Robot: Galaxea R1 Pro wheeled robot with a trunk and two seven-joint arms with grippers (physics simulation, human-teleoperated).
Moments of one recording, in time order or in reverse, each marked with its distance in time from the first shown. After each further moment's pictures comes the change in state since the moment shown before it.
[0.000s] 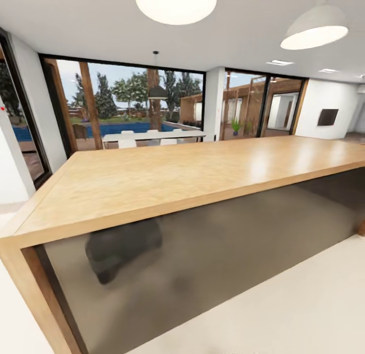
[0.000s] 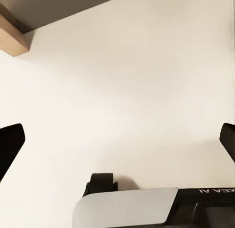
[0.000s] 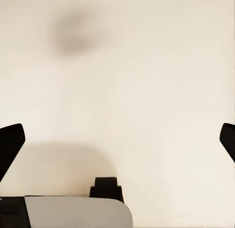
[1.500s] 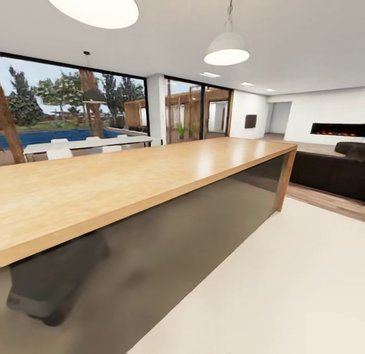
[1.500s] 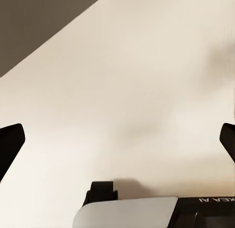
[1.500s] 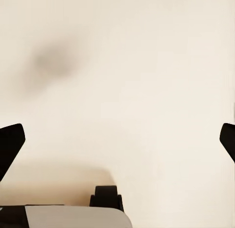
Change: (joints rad) left arm 0.000 0.000 0.001 0.000 0.000 0.000 0.000; right arm 0.000 0.000 0.000 0.000 0.001 -0.001 0.000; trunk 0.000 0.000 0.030
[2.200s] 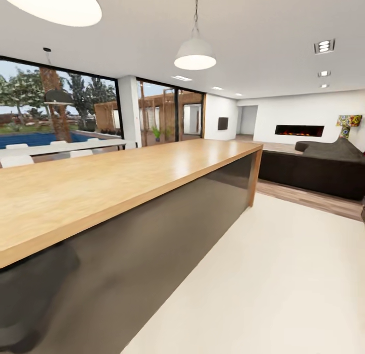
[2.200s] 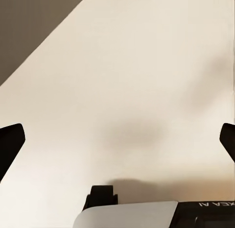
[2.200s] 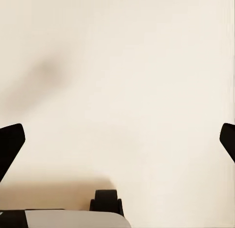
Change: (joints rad) left arm 0.000 0.000 0.000 0.000 0.000 0.000 0.000; right arm 0.000 0.000 0.000 0.001 0.000 -0.001 0.000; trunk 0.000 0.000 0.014
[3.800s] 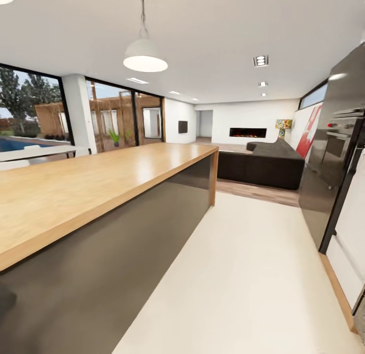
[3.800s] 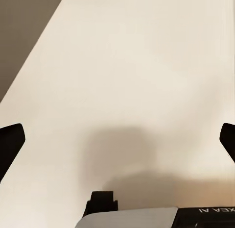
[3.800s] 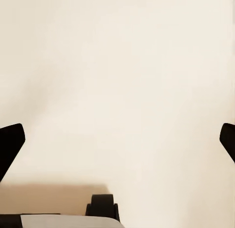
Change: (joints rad) left arm 0.000 0.000 -0.003 0.000 -0.001 0.000 0.000; right arm 0.000 -0.005 0.003 0.004 0.011 0.001 0.000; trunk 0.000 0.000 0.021
